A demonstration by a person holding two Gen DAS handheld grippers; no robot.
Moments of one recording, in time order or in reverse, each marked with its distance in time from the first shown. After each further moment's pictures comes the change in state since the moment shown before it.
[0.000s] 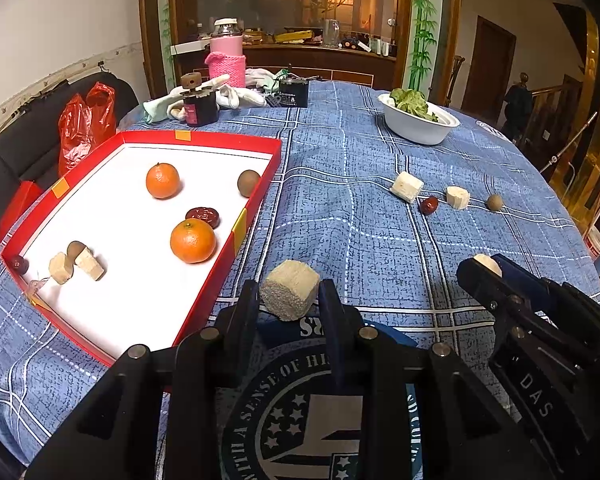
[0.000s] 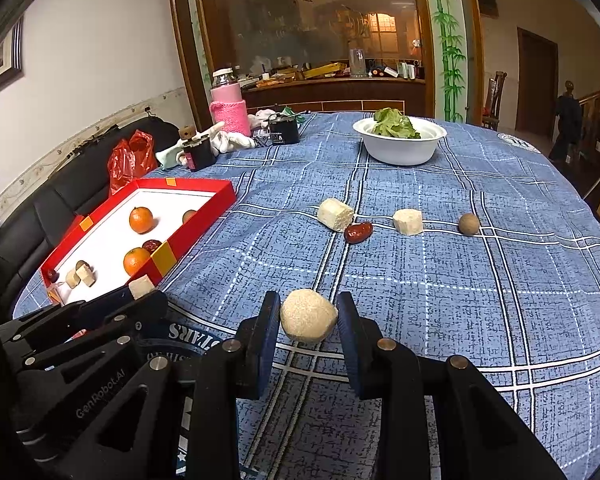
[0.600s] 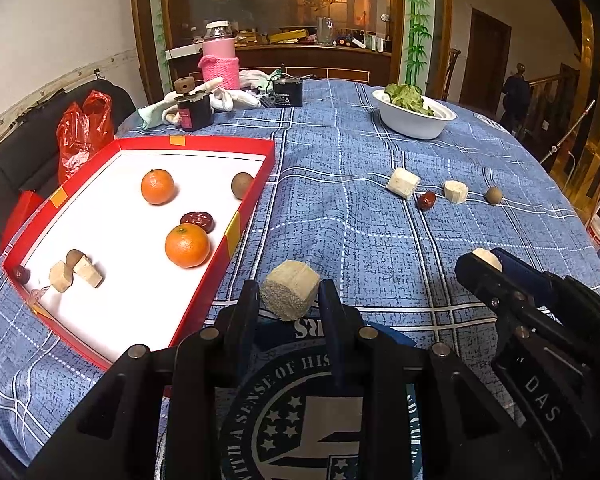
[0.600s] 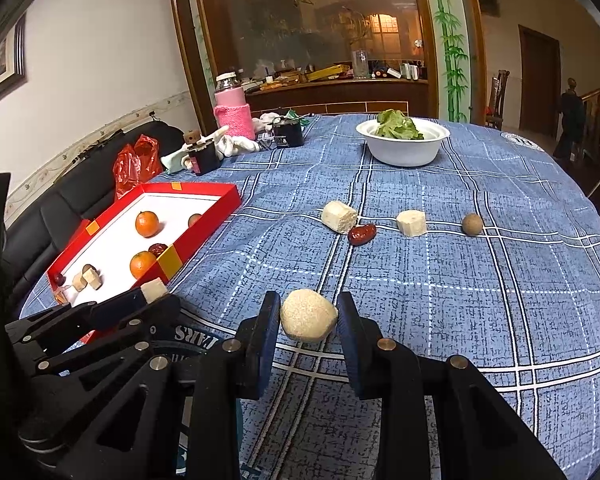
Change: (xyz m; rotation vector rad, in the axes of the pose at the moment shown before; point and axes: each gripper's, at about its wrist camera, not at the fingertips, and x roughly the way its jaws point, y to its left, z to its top) left arm 0.000 -0.007 0.001 0.031 -0.002 0.011; right arm -0.002 -0.003 0.000 0.012 -0.008 0.025
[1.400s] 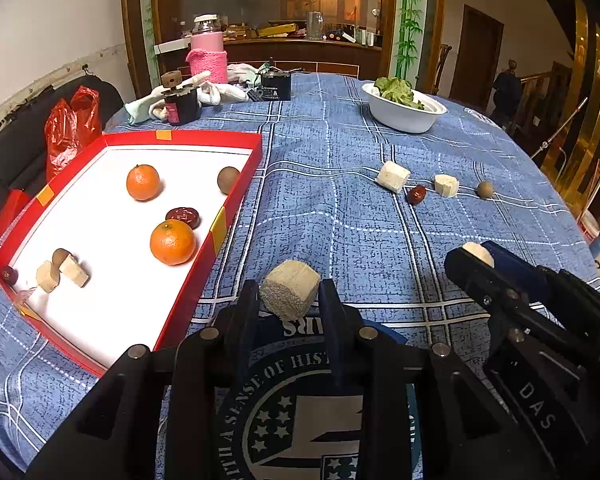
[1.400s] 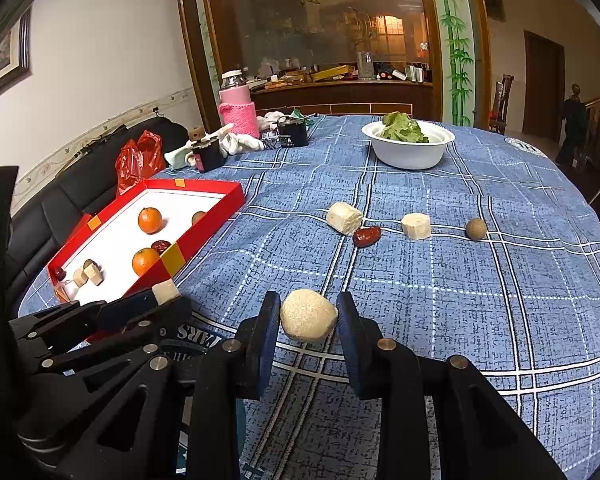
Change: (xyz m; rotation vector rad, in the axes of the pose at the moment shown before) left arm 0.005 -0.003 0.001 0.017 0.023 -0.035; right arm 0.000 0.005 0.000 -0.023 -0.003 0.002
